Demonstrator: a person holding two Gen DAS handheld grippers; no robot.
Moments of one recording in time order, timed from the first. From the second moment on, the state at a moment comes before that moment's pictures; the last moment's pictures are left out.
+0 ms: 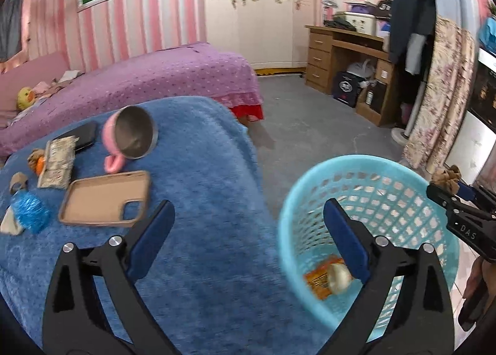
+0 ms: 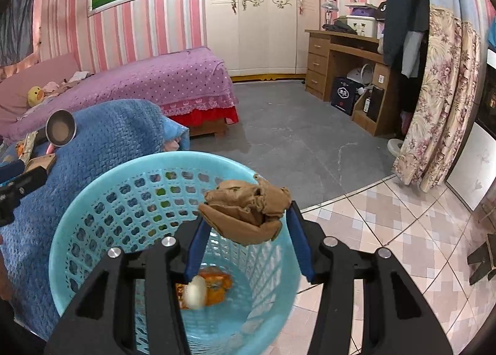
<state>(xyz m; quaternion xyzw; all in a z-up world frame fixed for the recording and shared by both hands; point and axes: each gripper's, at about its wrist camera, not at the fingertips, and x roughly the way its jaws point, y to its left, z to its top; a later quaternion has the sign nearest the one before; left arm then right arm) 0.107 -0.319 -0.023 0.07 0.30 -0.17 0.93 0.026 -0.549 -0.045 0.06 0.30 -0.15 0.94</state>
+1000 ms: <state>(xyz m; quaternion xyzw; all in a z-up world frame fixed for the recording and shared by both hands) 0.110 -0.140 0.002 0.08 0.27 -0.07 0.96 0.068 -0.448 -0.019 0.05 0.28 -0.15 0.95</state>
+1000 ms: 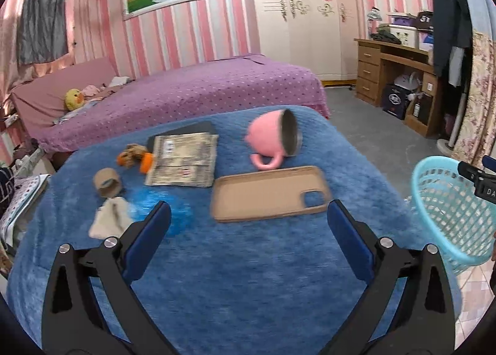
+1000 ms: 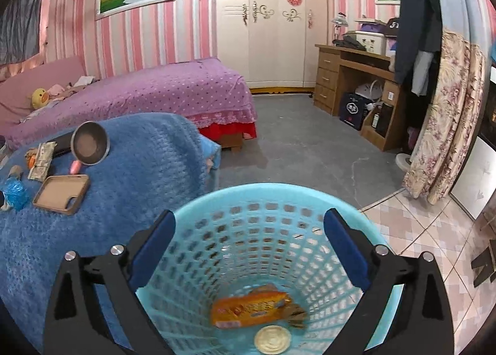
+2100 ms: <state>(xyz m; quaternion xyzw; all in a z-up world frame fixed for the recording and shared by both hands) 0.181 0.071 -0.044 -0.03 0.35 0.03 0.93 0.120 -0.302 -0.035 -0.01 0.32 -0.08 0.94</state>
